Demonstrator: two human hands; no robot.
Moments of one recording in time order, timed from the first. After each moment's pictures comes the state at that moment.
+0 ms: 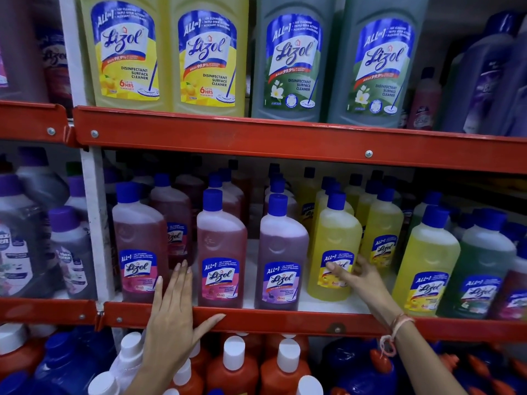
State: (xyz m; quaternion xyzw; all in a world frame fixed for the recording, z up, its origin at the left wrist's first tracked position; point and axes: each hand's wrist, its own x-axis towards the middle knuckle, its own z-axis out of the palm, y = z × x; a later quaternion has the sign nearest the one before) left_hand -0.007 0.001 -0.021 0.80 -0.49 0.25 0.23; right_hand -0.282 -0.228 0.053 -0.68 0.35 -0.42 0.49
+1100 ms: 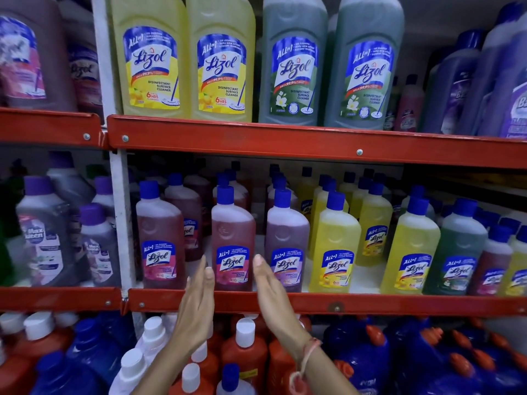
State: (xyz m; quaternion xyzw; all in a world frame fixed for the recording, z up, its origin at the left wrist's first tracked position) left_hand -0.051 0.024 0.020 0.69 -0.40 -0.12 0.60; right_hand -0.178 -0.045 0.052 -0.71 0.29 -0.35 0.53
